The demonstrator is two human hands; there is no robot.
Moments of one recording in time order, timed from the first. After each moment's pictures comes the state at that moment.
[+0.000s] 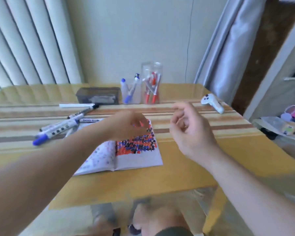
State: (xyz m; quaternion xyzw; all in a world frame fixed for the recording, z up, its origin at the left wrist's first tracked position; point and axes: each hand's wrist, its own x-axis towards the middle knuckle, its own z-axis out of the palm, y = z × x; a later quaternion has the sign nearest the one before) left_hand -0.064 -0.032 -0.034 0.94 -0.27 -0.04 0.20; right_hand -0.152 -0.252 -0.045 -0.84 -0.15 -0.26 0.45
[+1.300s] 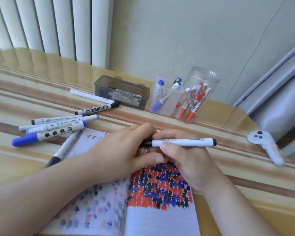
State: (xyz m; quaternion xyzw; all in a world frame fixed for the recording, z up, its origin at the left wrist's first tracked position) left_hand -0.026 0.033 -0.098 0.88 -0.29 0.14 0.34; right_hand -0.016 -0.180 -0.079 -0.72 -0.23 0.10 0.65
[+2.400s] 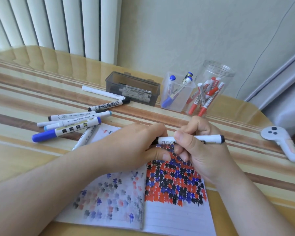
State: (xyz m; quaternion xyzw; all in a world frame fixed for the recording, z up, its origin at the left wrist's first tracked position) left_hand -0.028 0.041 -0.077 0.91 -0.27 0.02 0.30; right_hand -0.016 -0.169 -0.069 -0.70 -0.22 0.06 0.68
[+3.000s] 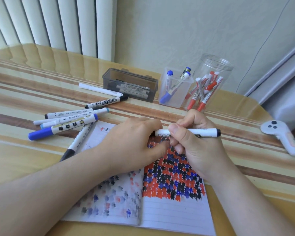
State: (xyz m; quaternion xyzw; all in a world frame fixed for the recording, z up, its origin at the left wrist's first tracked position) left_hand -0.032 0.027 -0.093 0.92 -0.21 0.18 0.28; right_hand -0.019 -0.160 -0.072 -0.69 -0.22 0.02 0.69
